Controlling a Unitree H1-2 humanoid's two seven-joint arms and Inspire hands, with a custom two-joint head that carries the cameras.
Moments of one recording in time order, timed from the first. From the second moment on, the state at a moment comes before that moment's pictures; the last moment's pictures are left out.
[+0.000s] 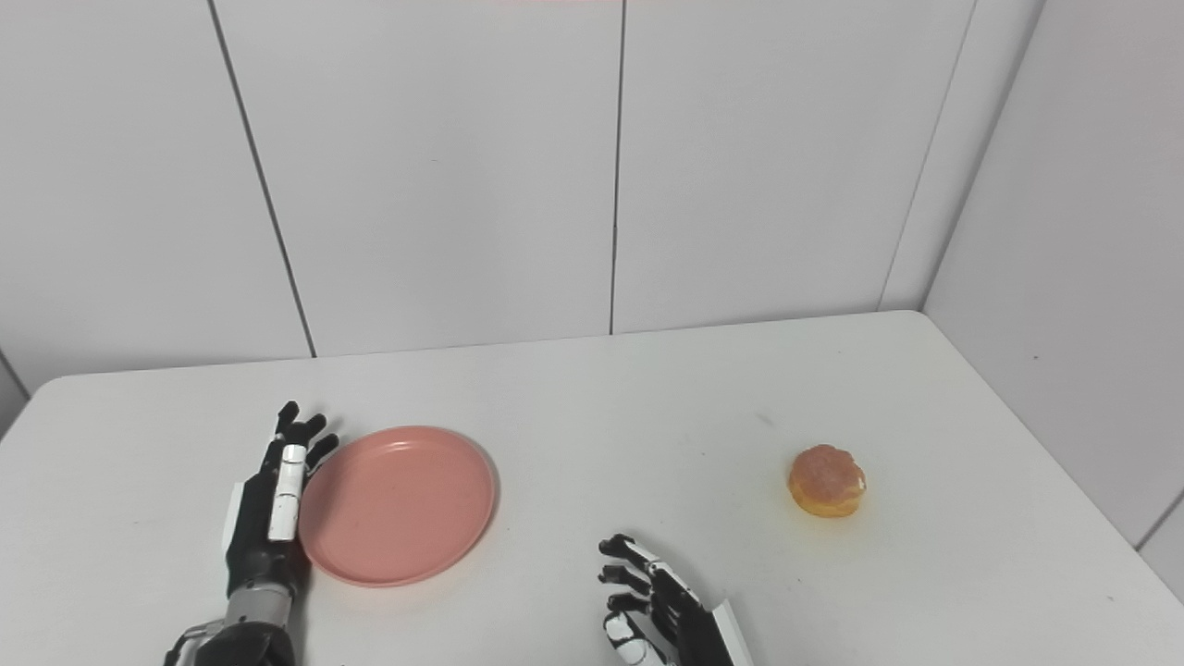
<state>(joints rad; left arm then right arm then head) -0.42 -0.01 0.04 0.40 -0.06 -0.10 0.09 0.13 0.00 0.15 -0.11 -0.12 -0.19 0.02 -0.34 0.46</state>
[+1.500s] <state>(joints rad) -0.47 -0.12 0.01 0.46 -0.08 -0.10 0.04 -0.01 -0.22 -0.05 -0.51 -0.65 0.08 0.02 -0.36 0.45</state>
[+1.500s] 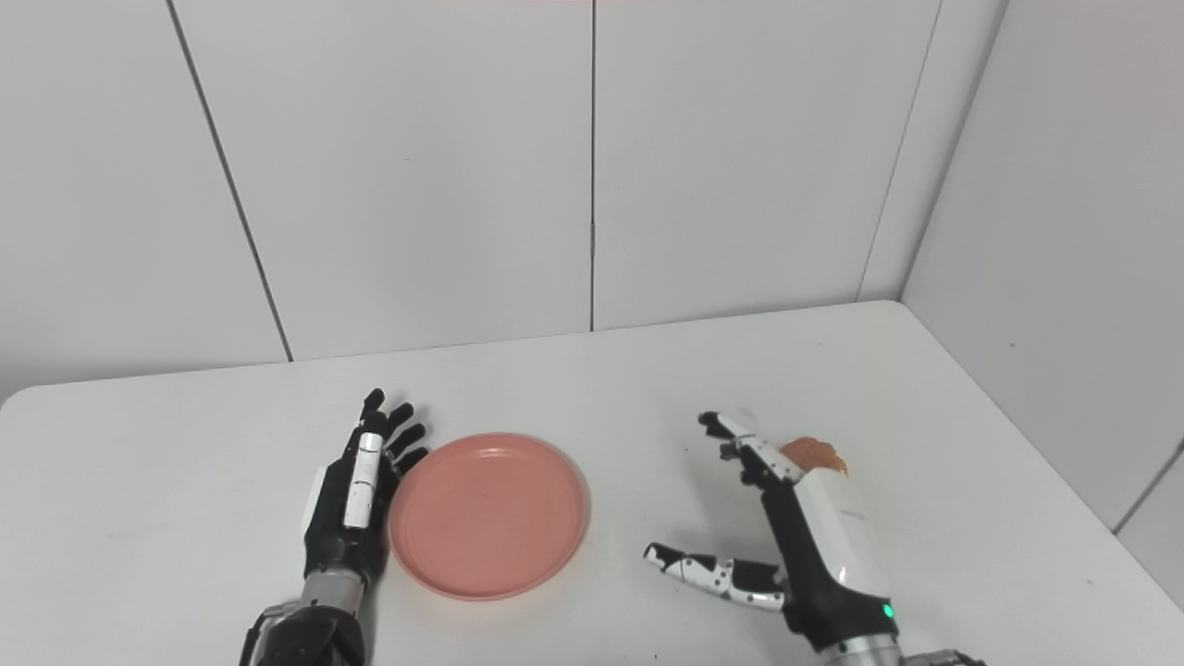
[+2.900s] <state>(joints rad) -0.47 -0.12 0.01 0.50 -0.08 -0.14 0.01 -0.36 -0.64 0.01 -0.23 -0.93 0.31 0.65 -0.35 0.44</state>
